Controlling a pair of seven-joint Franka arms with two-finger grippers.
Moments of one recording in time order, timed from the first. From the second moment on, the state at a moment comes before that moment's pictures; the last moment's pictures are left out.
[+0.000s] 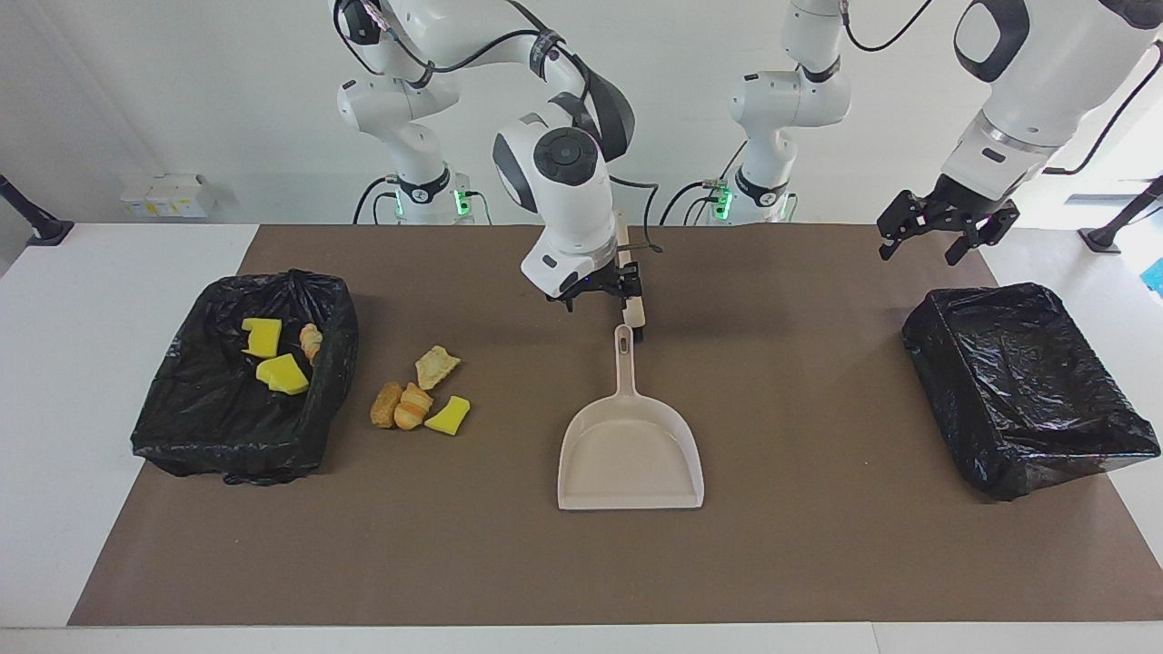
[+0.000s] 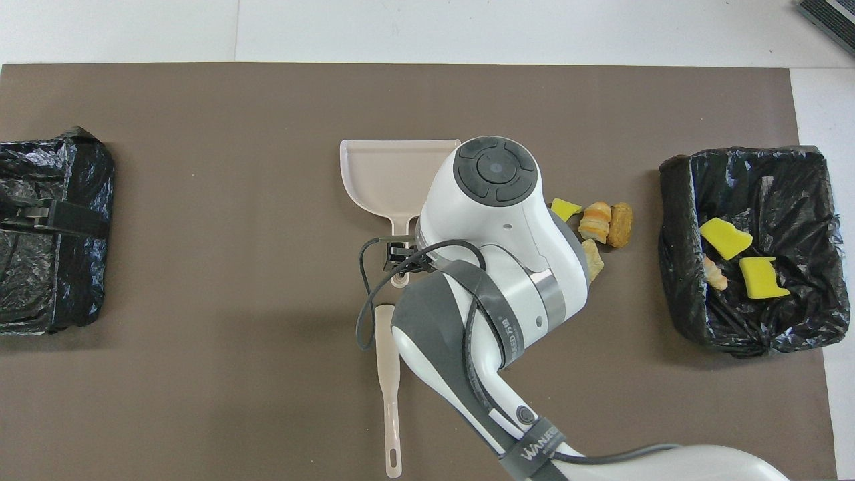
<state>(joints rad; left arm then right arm) -0.07 -0.04 0.04 -1.65 -0.05 1.62 0.10 0.50 0.34 0.07 -1.56 0.18 1.84 0.56</state>
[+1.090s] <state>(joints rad) -0.07 -0.04 0.04 -1.65 -0.05 1.62 0.10 0.75 0.09 0.10 -2.08 0.33 2.02 0.69</state>
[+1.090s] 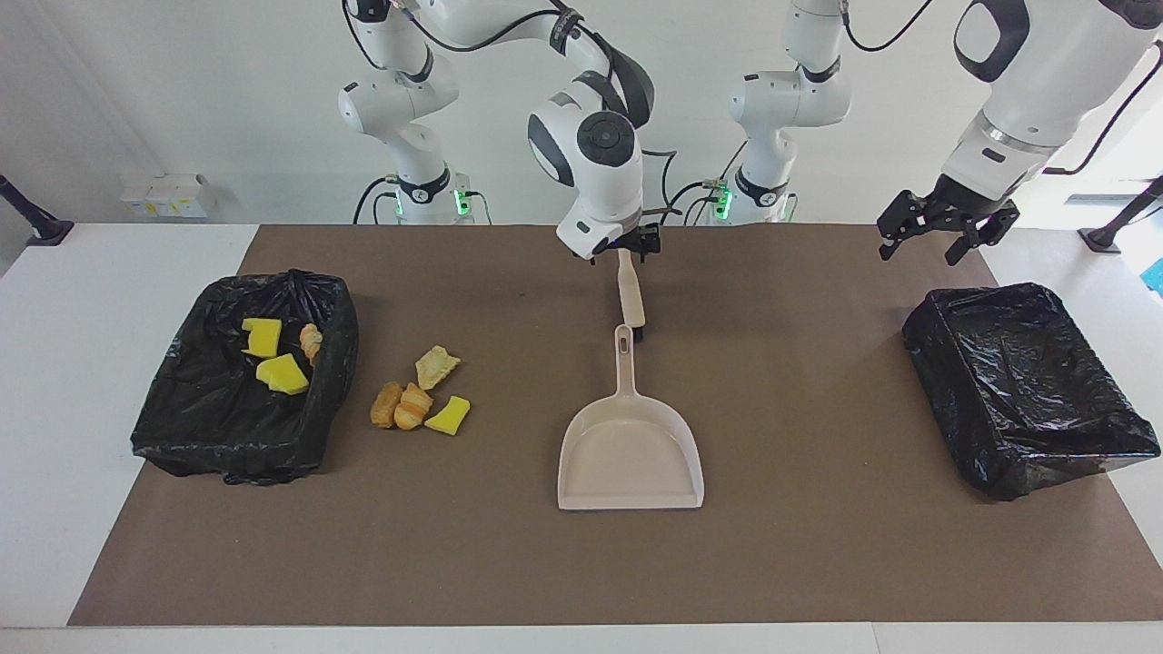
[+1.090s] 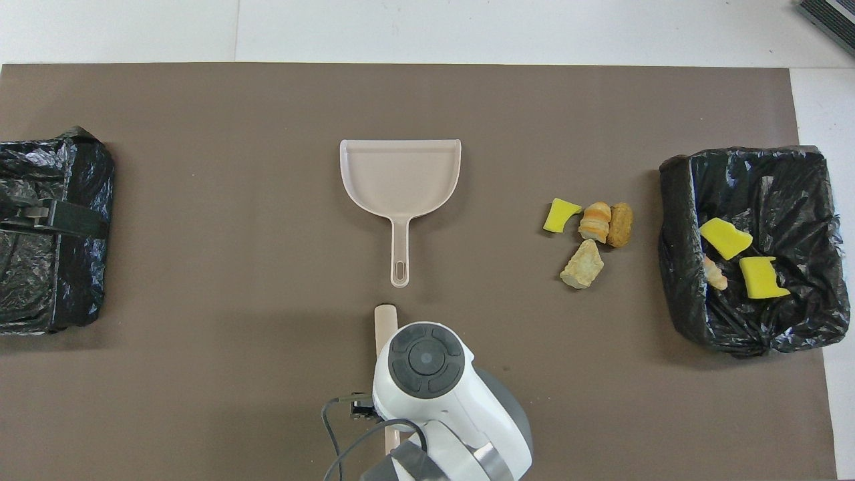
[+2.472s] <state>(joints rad) -0.07 -0.04 0.04 -1.65 -0.05 1.62 0.10 0.75 0.09 0.08 -2.07 0.33 1.96 0.70</state>
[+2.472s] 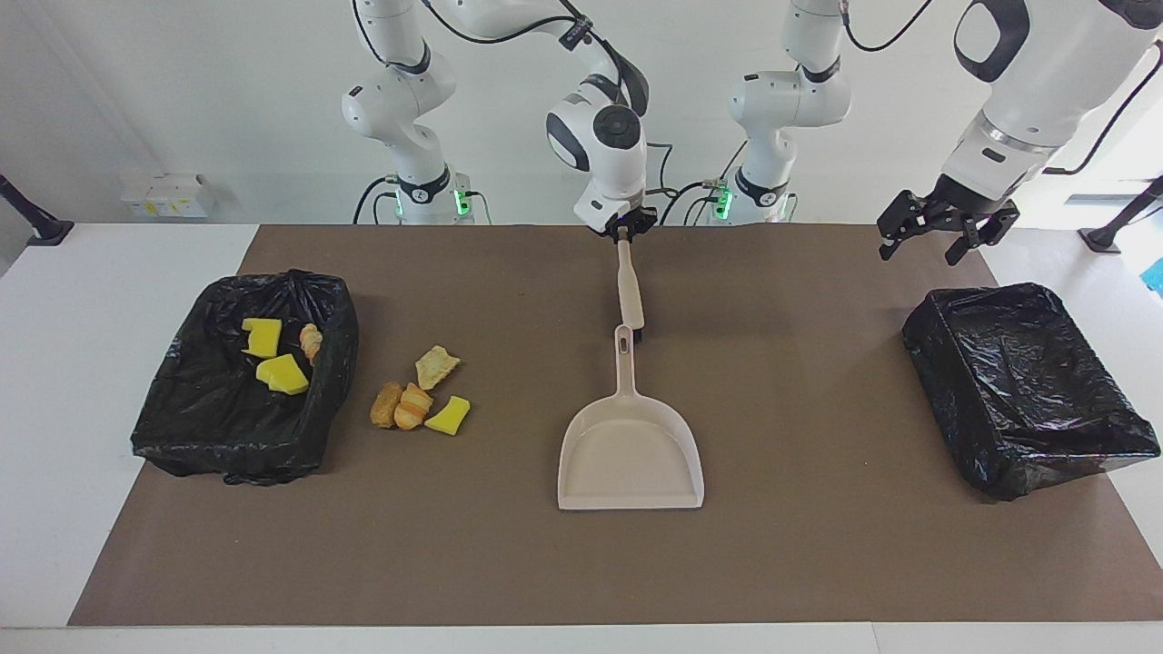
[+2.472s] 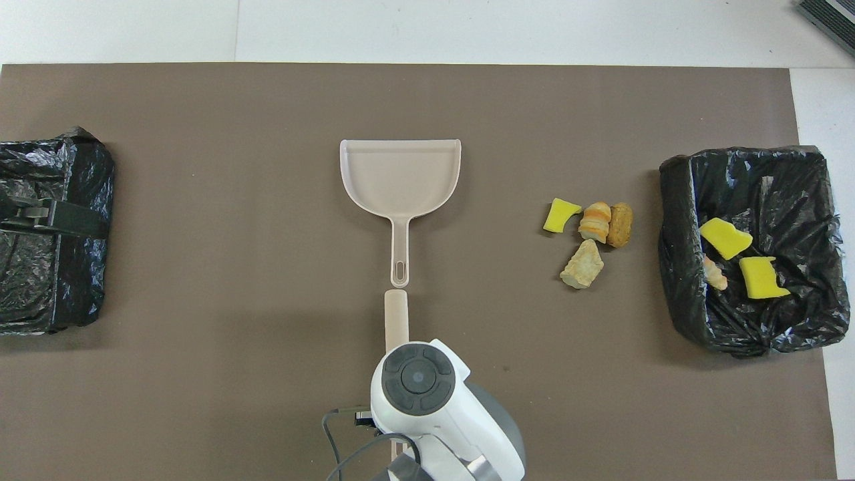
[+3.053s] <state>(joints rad) -0.14 -0.05 0.00 -1.65 -0.05 1.63 0.04 0.53 0.06 0.07 -1.98 0.32 1.64 0.68</state>
